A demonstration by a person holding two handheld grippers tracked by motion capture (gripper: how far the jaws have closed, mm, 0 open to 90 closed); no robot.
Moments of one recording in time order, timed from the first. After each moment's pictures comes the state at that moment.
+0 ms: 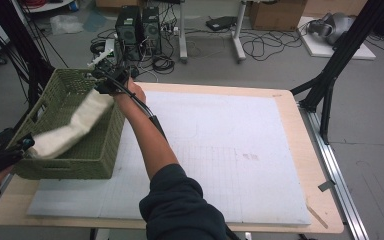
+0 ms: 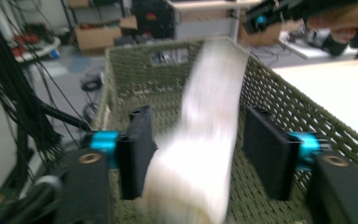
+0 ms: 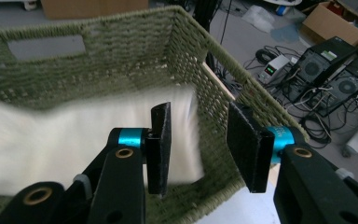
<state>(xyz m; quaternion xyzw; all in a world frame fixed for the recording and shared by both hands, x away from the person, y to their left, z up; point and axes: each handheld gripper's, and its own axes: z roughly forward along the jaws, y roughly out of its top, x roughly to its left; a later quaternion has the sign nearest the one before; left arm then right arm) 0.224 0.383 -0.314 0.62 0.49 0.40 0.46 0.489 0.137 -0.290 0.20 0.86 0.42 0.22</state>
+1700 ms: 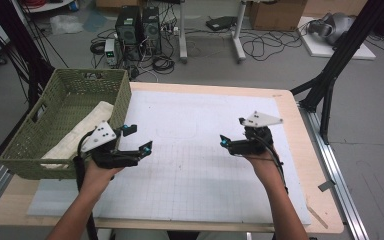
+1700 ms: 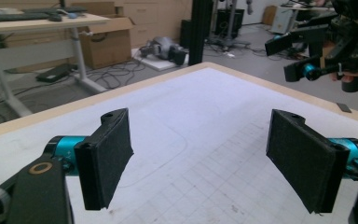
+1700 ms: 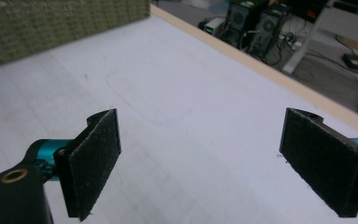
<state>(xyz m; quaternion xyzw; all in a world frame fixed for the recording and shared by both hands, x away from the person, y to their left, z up) 0.296 0.161 -0.362 0.71 0.29 0.21 0.61 0.336 -0.239 -0.352 0.33 0.79 0.45 0.25</state>
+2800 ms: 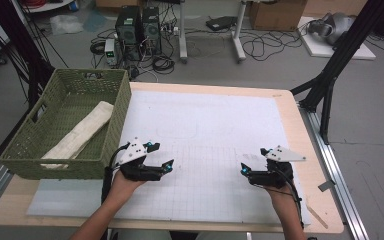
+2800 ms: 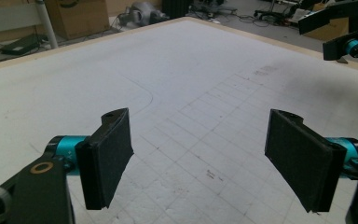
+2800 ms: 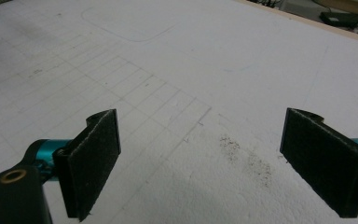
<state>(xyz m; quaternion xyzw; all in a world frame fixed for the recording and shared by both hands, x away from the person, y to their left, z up) 0.298 0.119 -0.421 0.75 0.29 0.18 0.56 0.281 -0.294 -0.412 0.40 0.77 0.43 0.25</state>
